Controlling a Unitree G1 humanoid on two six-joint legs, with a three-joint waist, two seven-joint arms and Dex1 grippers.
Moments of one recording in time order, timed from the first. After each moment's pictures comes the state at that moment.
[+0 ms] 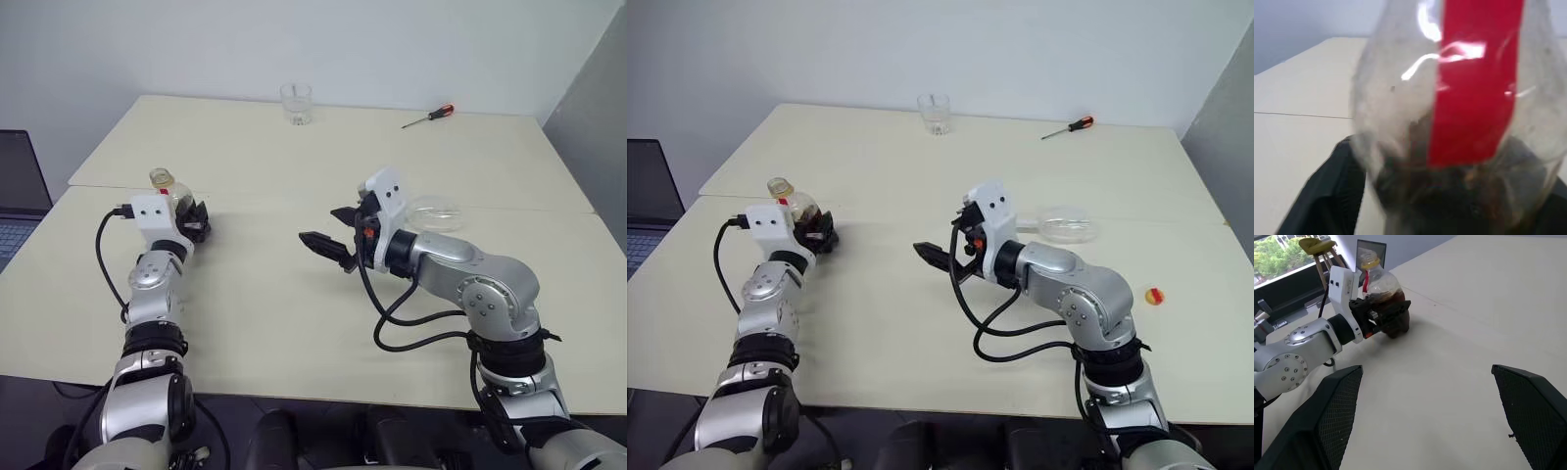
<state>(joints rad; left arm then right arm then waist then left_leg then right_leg) -0.59 0.42 0.33 0.71 -0.18 -0.12 -0.21 -0.64 -0.22 0.14 -0.38 0.65 1.05 0.29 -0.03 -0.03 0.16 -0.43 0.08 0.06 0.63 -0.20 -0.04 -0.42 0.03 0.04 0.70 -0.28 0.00</state>
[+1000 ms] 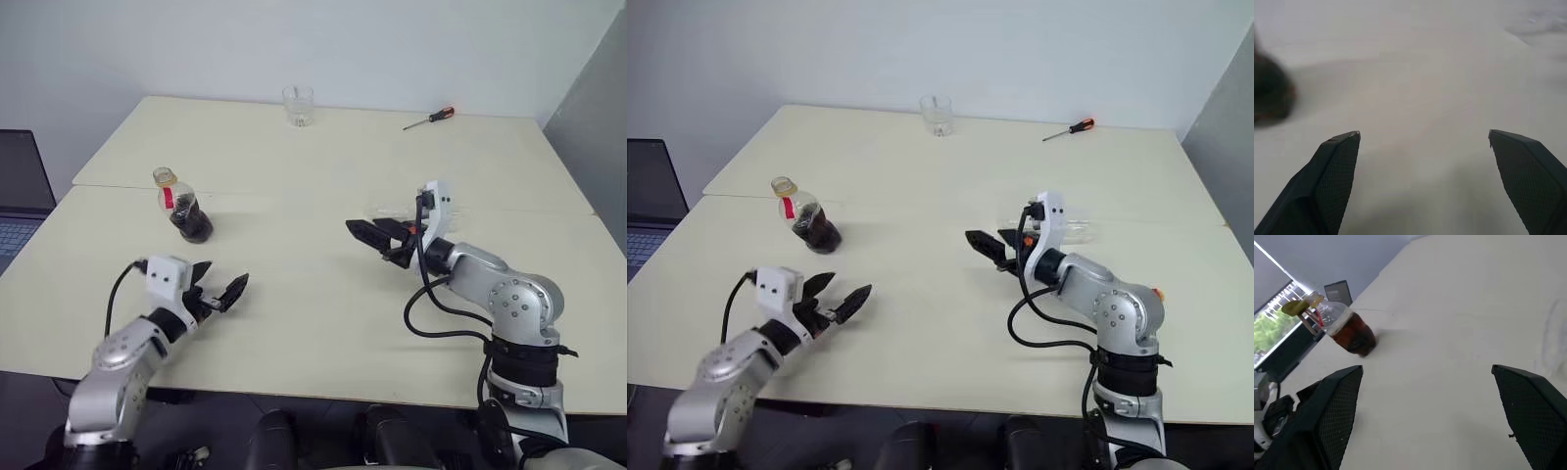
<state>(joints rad) -0.05 0.64 0.14 -0.22 -0.43 0.42 -0.62 -0.51 -0.09 -0.23 -0.30 0.82 1.20 0.14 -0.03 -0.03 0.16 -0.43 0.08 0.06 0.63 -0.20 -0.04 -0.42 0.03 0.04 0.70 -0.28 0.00</state>
